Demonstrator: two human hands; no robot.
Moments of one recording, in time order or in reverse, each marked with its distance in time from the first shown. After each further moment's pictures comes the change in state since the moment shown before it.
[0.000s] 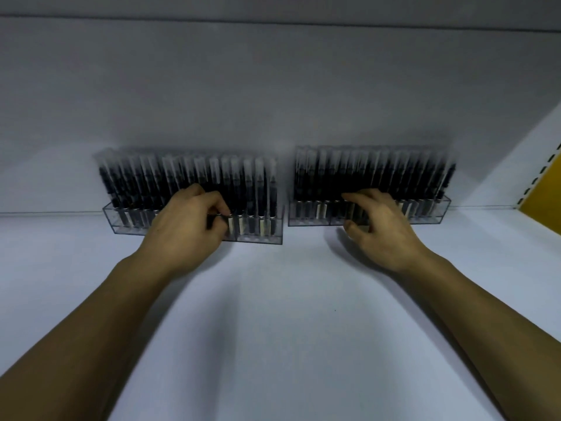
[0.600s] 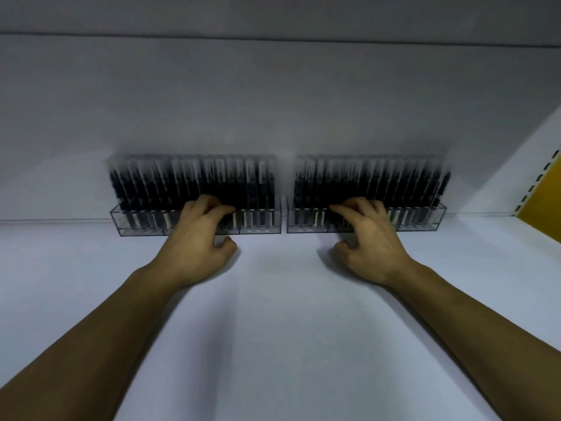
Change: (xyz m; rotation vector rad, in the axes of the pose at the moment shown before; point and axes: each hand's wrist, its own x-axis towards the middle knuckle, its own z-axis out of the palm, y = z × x) left_hand -0.003 -0.010 0.017 0.005 -0.093 0.004; right_hand -0.003 -0.017 0.010 -0.097 -0.036 -0.012
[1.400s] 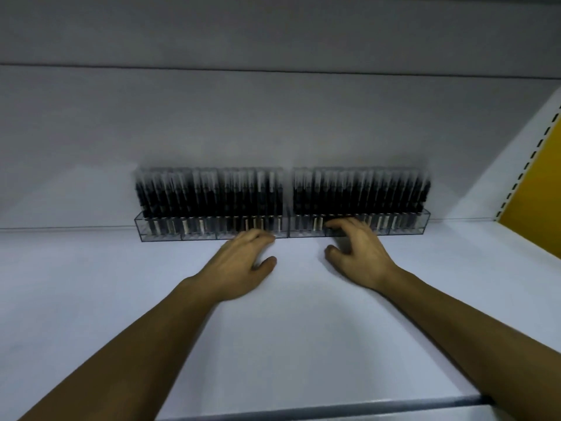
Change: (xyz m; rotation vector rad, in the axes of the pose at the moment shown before) left_hand -0.016 0.016 0.025 -0.063 -0.195 0.246; right_hand -0.011 -0.011 0.013 0.172 0.009 -0.007
